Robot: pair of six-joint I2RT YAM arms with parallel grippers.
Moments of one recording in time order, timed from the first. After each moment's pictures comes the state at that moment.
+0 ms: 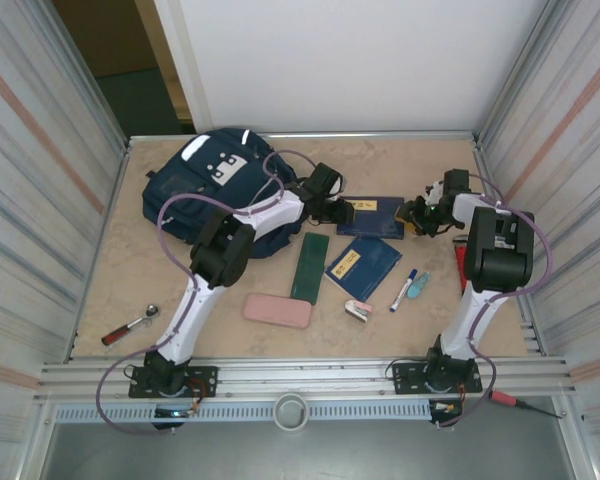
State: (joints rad) left arm -0.69 2.43 1.96 -0.43 0.26 -0.50; right arm -0.15 1.93 1.18 -0.43 -0.61 0.46
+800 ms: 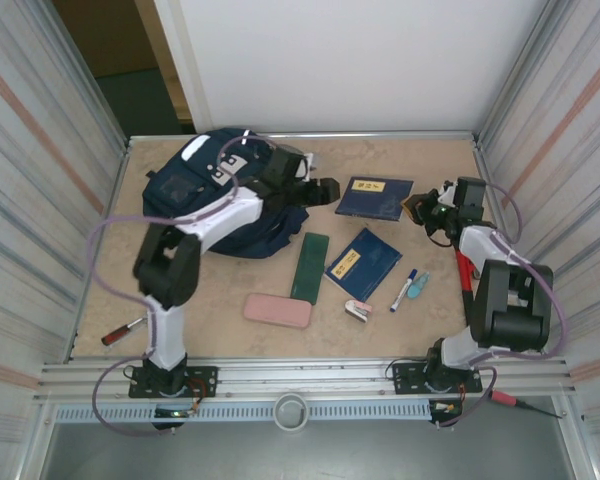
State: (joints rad) left arm -0.61 1.92 1.51 -0.22 0.34 -0.62; right arm -0.11 1.48 0.83 0.01 -0.62 0.97
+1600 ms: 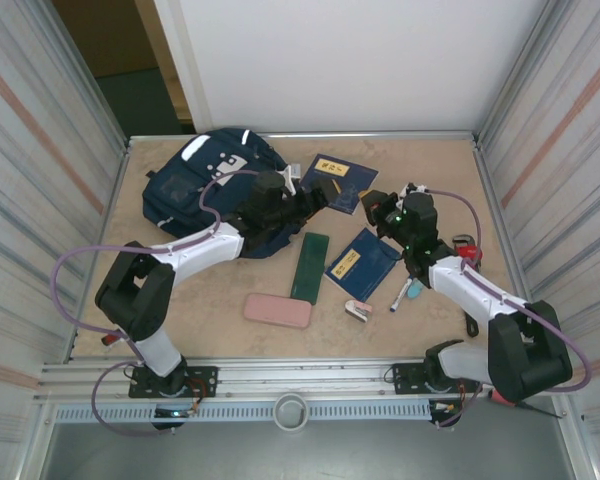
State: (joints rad) left arm -0.67 1.69 1.12 0.27 0.33 -1.10; right arm 0.36 1.24 0.65 0.36 -0.16 1.37
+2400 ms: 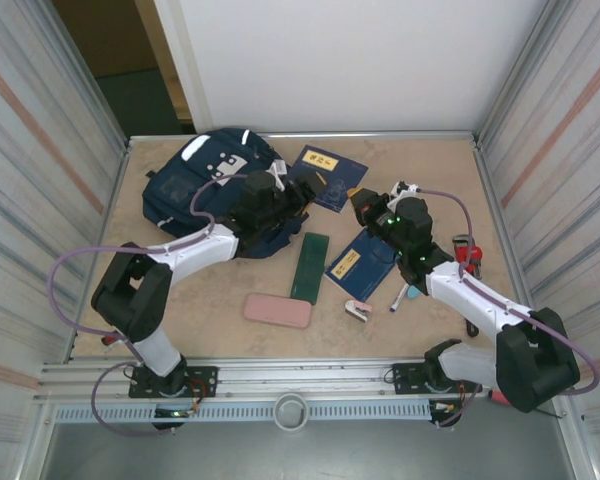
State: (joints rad) left arm -0.63 1.68 1.08 0.37 0.24 -1.22; right arm 0.46 1.20 0.65 0.41 -0.11 1.38
